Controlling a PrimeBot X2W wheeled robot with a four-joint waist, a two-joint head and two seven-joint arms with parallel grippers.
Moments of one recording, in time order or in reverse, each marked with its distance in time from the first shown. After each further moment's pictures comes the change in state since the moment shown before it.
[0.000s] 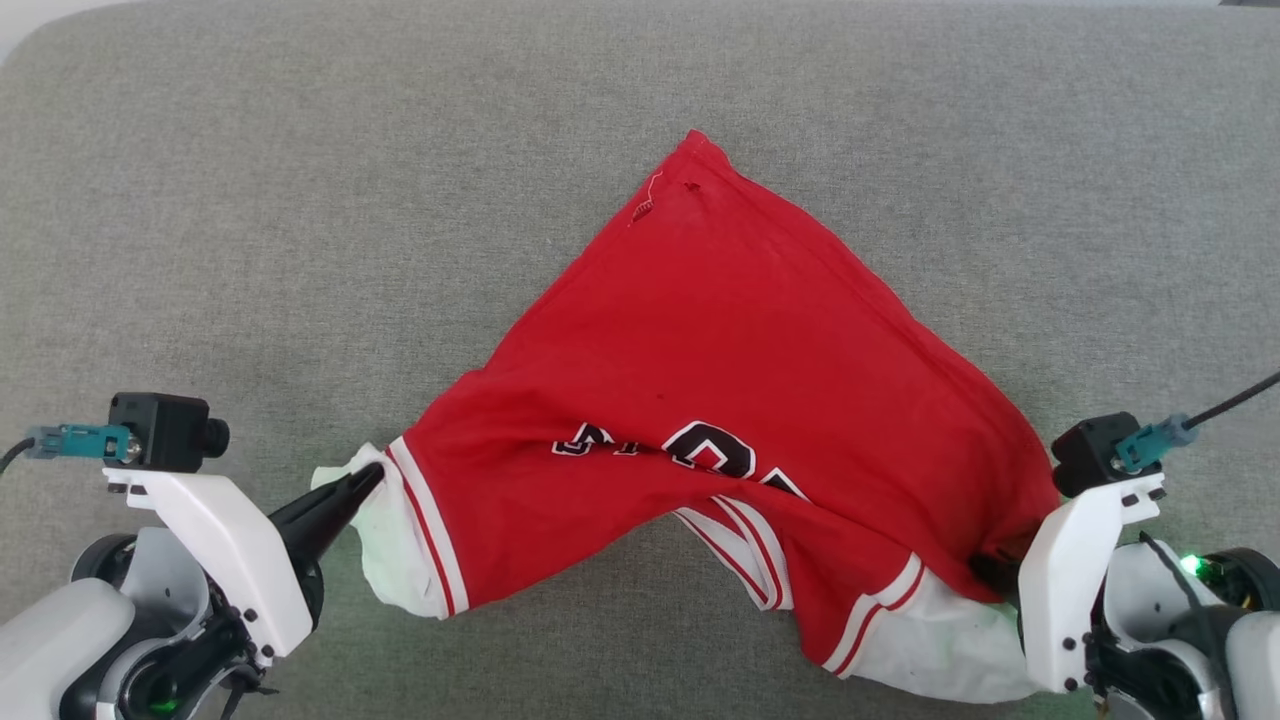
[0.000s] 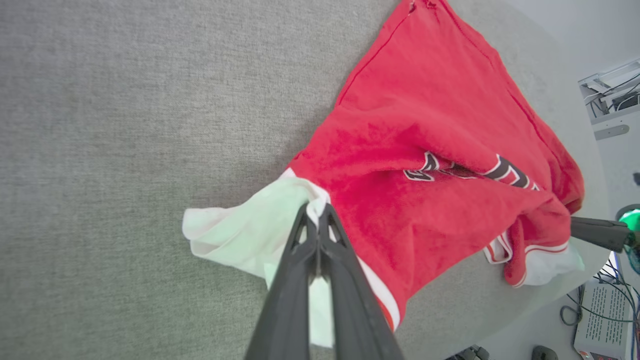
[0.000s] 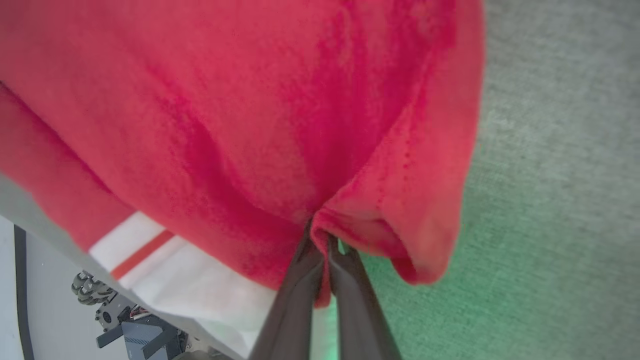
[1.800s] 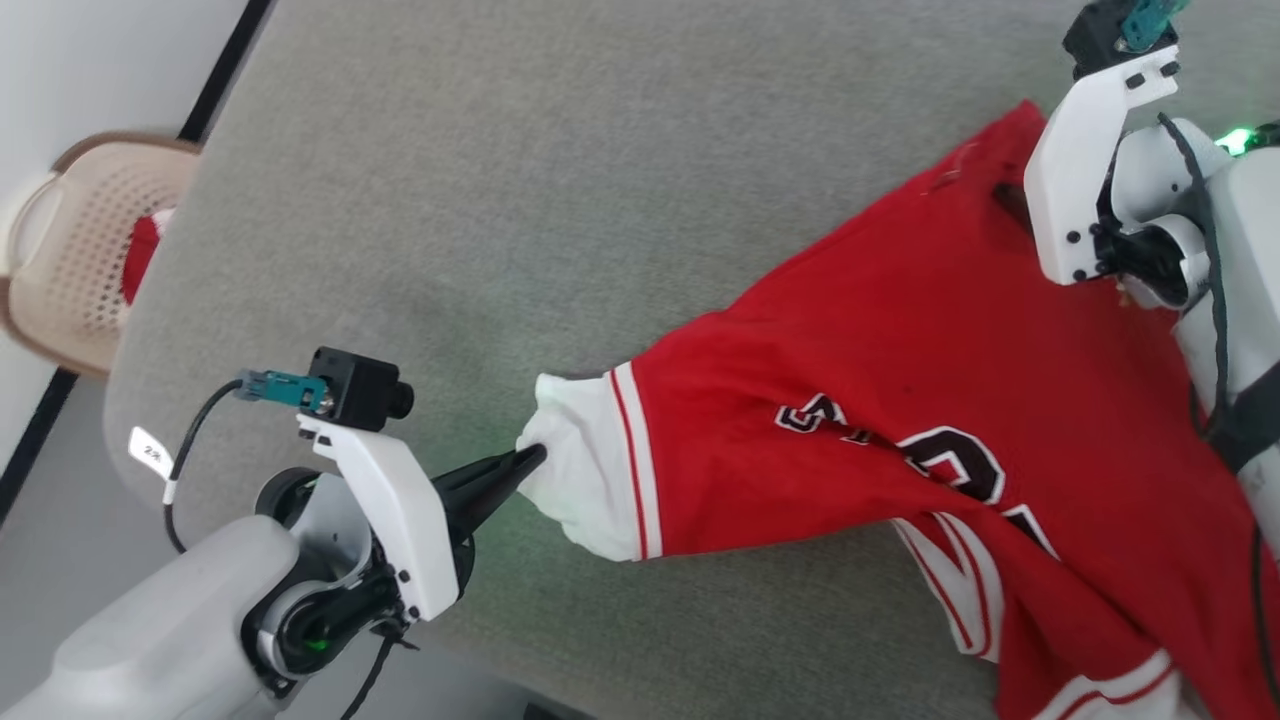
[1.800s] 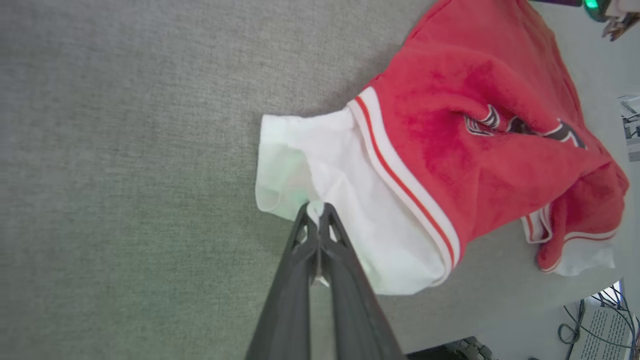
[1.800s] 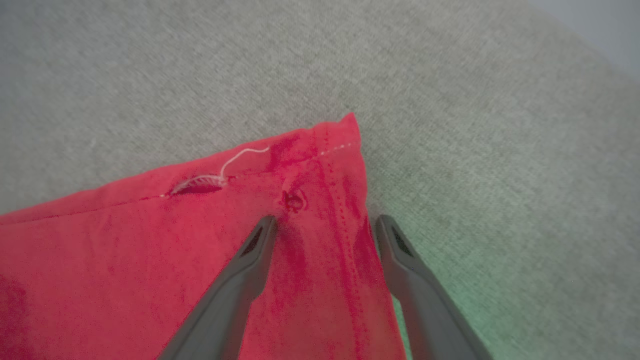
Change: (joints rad) left arm -0.155 -0.272 -0.101 0.208 0.104 -0.174 0.080; right arm -0.909 -0.142 0.357 0.846 -0.041 0.000 -0.314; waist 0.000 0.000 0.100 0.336
